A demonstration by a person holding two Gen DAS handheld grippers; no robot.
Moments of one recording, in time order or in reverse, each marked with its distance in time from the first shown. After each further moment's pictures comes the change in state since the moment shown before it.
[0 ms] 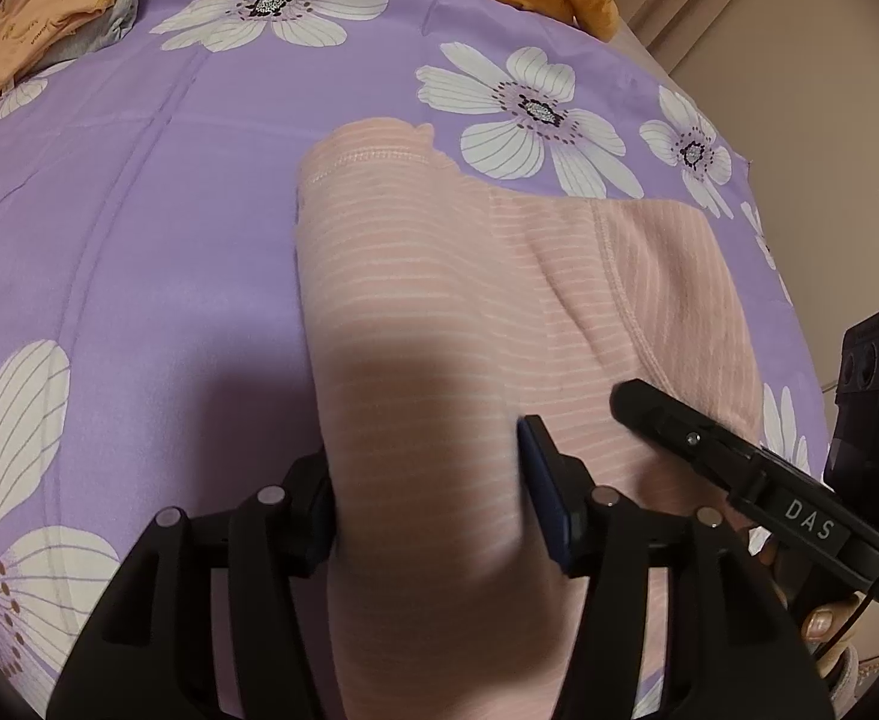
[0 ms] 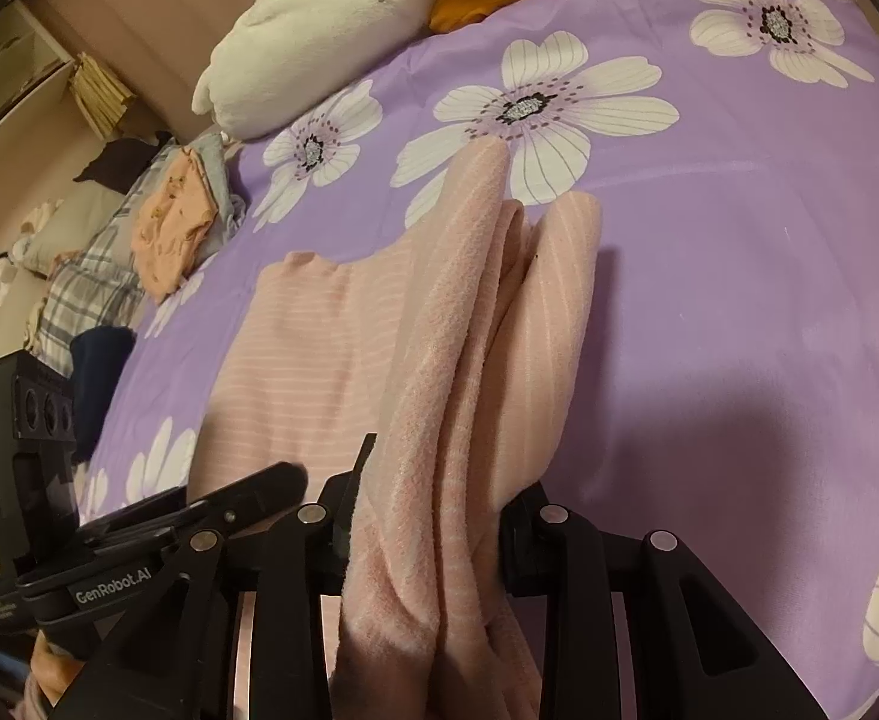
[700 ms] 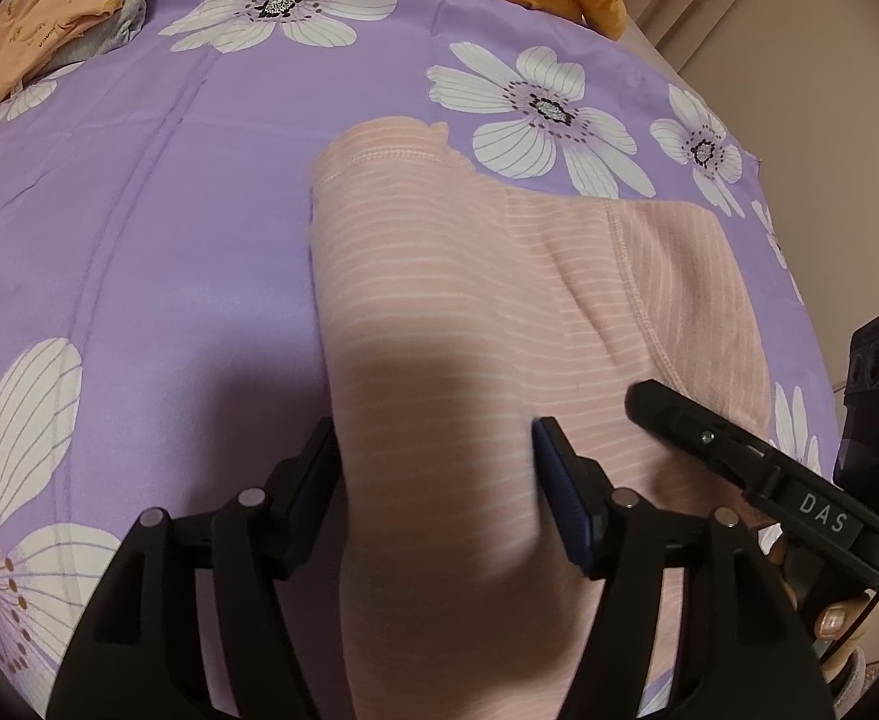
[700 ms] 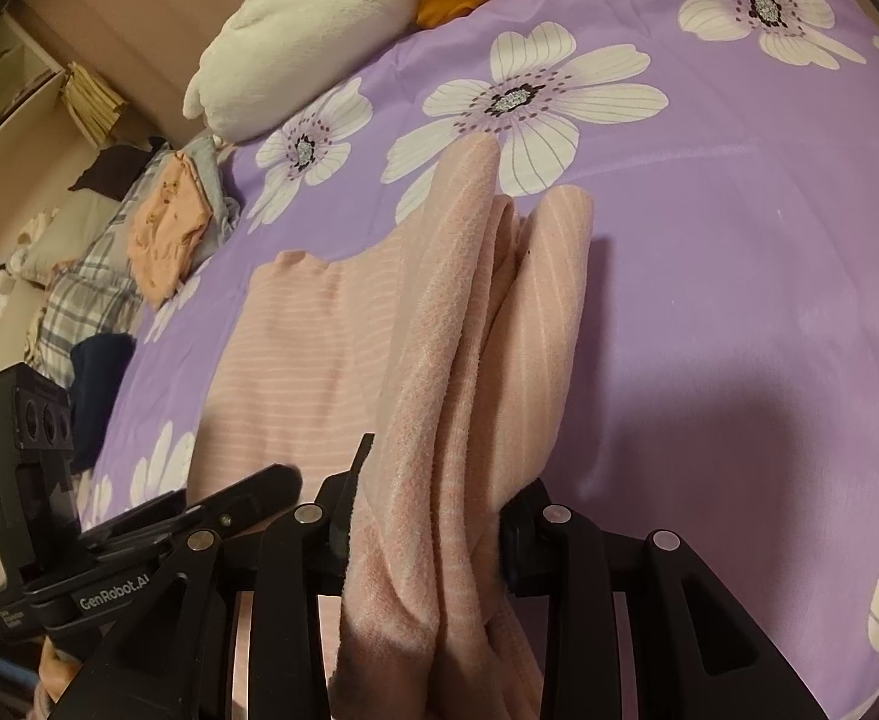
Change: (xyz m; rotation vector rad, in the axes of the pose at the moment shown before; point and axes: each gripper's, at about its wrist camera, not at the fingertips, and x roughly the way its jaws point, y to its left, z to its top) left arm 0.000 0.000 -0.002 0.002 -0.003 0.039; right arm 0.001 -0.005 0.001 0.025 0.013 0.006
